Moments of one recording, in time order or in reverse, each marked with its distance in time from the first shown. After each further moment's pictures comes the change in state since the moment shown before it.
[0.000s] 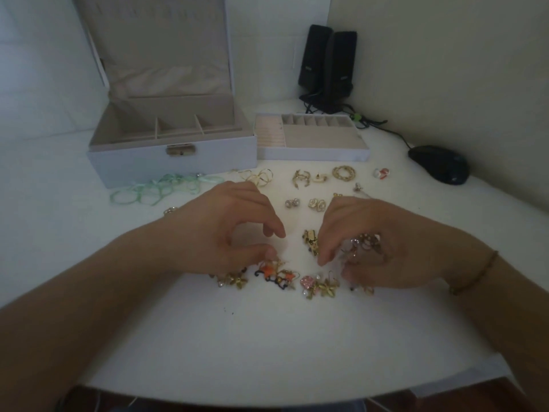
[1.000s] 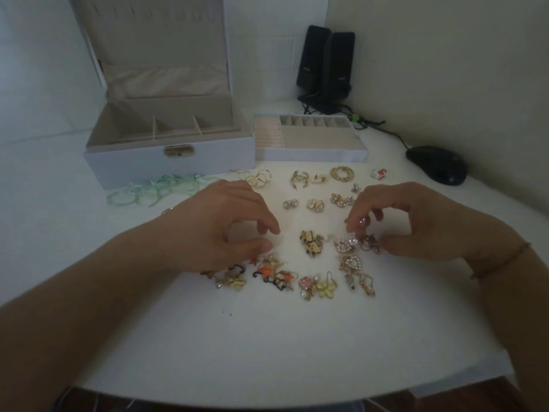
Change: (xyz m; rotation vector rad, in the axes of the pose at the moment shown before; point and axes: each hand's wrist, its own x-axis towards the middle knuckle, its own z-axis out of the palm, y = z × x) left_hand -0.001 -0.005 0.000 0.028 0.037 -0.021; right_hand -0.027 0.019 -0.027 0.041 0.070 0.217
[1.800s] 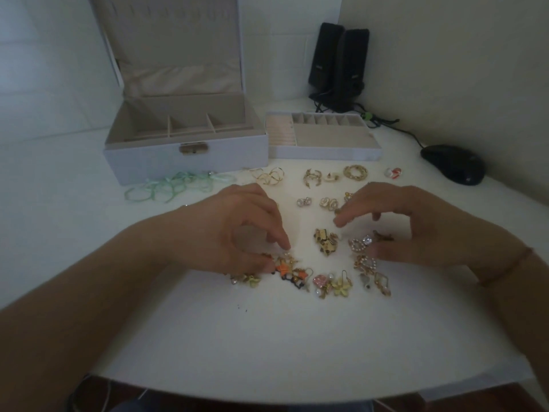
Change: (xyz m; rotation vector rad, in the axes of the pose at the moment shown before) left_hand -0.004 0.002 -0.007 -0.116 -0.176 -0.040; right_hand 0.012 -0.001 0.016 -0.056 0.056 -0.102
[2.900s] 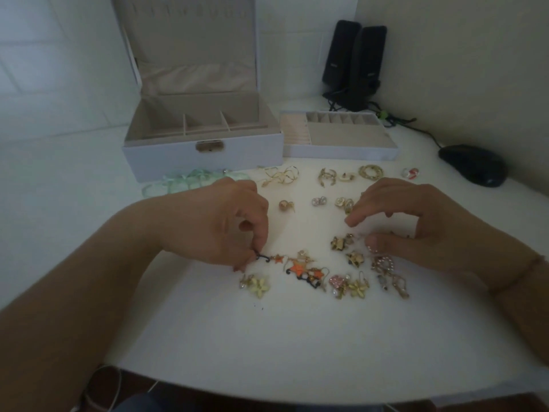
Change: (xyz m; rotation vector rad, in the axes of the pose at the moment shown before) left_hand -0.016 -0.003 -0.025 0.038 -0.142 -0.124; right_hand 0.010 -0.002 0.013 -0.047 0.128 -0.038
